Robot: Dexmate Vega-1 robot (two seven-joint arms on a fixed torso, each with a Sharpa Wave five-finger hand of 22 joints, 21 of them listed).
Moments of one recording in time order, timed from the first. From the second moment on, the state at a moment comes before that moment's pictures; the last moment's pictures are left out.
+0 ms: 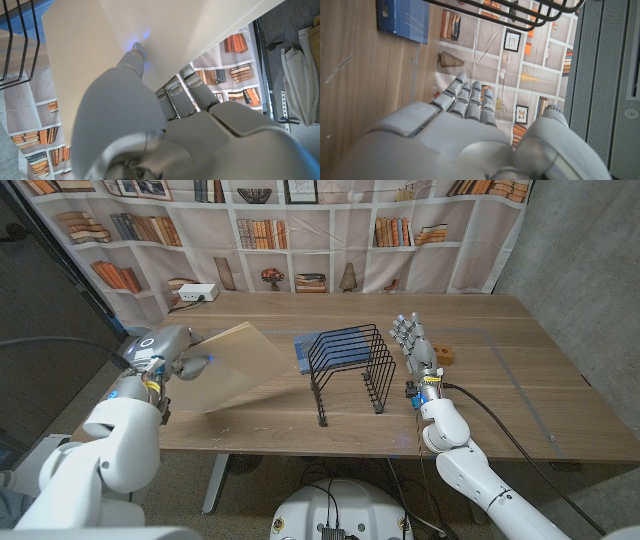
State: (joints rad) left arm 1.81 0.73 -0.10 -2.79 1.02 0.85 -0.17; left_hand 1.29 0.12 0.28 -0.12 0.18 1.02 -0.02 0.42 0.20 1.09 -0.15 0.27 0.35 1.14 -0.21 0.20 0.18 0.86 -0.11 0.36 0.18; right arm -1.14 -0.40 -0.39 -1.57 0.49 0.54 -0.19; right_hand 0.33 0.02 0.12 -0.06 0.19 0.24 0.05 0.20 0.18 0.29 0.07 0.22 0.18 0.19 0.02 0.20 0.18 0.23 -0.04 0.32 0.18
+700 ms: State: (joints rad) left arm 1.63 0.75 -0.21 -2.83 1.00 0.79 -0.49; left_hand 1.29 0.12 0.29 -0.12 0.18 1.02 -0.02 0.42 0.20 1.09 -0.15 0.27 0.36 1.16 -0.20 0.20 0.18 0.86 -0.11 0.36 0.18; right arm -1.15 -0.40 -0.39 -1.57 0.50 0.54 -0.19; right_hand 0.33 0.02 0.12 -0.06 0.19 0.24 0.05 0.20 0.18 0.29 0.07 0.22 0.18 0.19 0.02 0.20 0.18 0.24 -0.04 0.31 0.18
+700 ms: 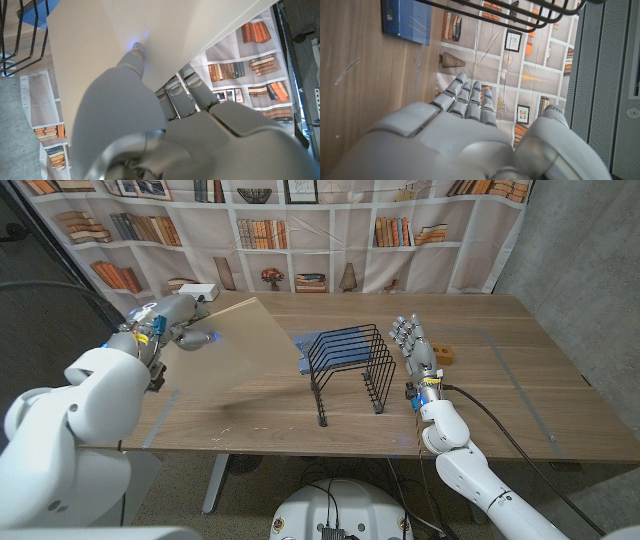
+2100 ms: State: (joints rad) left arm 1.22 0.84 -0.08 -2.88 0.92 0.91 -0.63; left_hand 1.29 0.11 0.31 -0.13 0.19 1.02 0.01 0.41 0.21 1.11 -0.12 0.26 0.37 1.19 -0.18 0.20 0.18 0.88 -0.11 0.36 0.18; right arm -1.13 -0.42 -0.40 -1.58 0.53 0.53 -0.13; right_hand 0.32 0.02 0.12 -0.06 0.19 0.24 0.05 0.20 0.18 0.29 0.08 0.22 0.18 0.19 0.02 0.19 0.18 0.24 -0.04 0.30 0.18
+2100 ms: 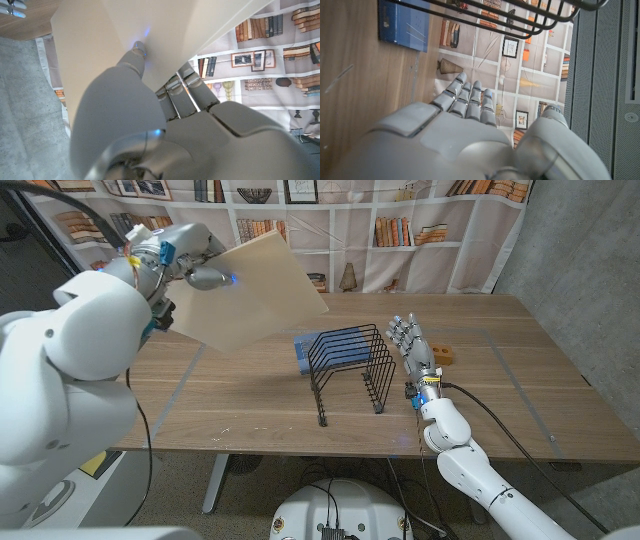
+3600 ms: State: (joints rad) left arm 0.59 0.92 0.41 -2.83 1.13 1.39 -1.13; left_hand 1.29 0.11 0.34 -0.14 0.20 1.01 0.02 0.41 0.23 1.11 -0.11 0.25 0.38 1.18 -0.17 0.20 0.17 0.88 -0.09 0.35 0.18; right arm -1.11 -0.55 -0.35 -1.66 0.65 0.39 -0.02; right_hand 0.32 0.02 0.11 -0.07 0.19 0.24 0.05 0.20 0.18 0.29 0.08 0.21 0.18 0.19 0.02 0.19 0.18 0.25 -0.04 0.29 0.18
